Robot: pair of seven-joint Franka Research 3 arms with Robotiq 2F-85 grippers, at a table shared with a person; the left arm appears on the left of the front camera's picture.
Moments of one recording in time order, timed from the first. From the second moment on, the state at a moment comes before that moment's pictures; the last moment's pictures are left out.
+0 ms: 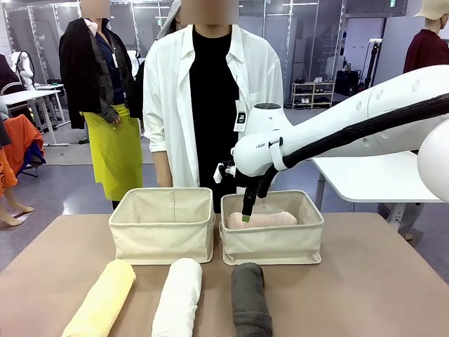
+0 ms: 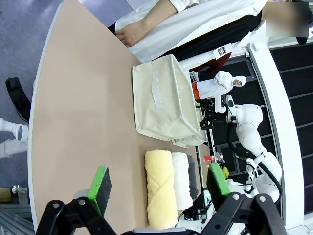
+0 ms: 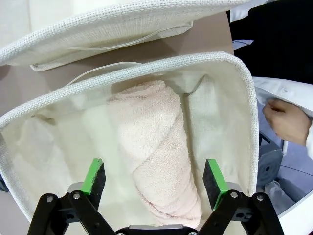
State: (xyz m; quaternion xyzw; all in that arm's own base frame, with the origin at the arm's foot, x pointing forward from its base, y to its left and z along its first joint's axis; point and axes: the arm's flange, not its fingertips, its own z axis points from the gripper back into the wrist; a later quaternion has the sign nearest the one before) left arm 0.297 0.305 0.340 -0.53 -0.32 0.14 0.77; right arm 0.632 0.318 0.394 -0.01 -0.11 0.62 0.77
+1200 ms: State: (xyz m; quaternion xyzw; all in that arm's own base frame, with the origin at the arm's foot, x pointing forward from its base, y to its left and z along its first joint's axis) left arm 0.297 0.305 0.340 -0.53 -0.32 0.14 0.77; right arm 0.524 0.098 0.461 0.32 -0.15 0.33 0.87
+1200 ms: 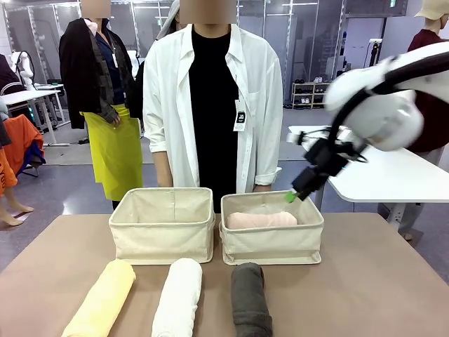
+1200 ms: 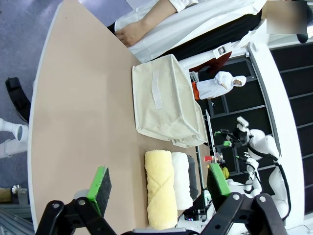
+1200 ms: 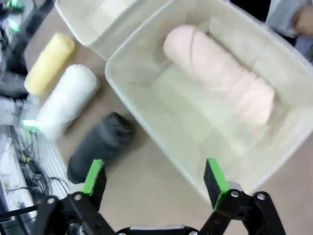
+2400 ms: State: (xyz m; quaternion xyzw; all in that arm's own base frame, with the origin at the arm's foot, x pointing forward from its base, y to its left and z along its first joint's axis) left arm 0.297 0.305 0.340 -0.53 -0.32 0.14 0.77; right arm 0.344 -0.195 0.327 0.65 -0.10 0.02 0.75
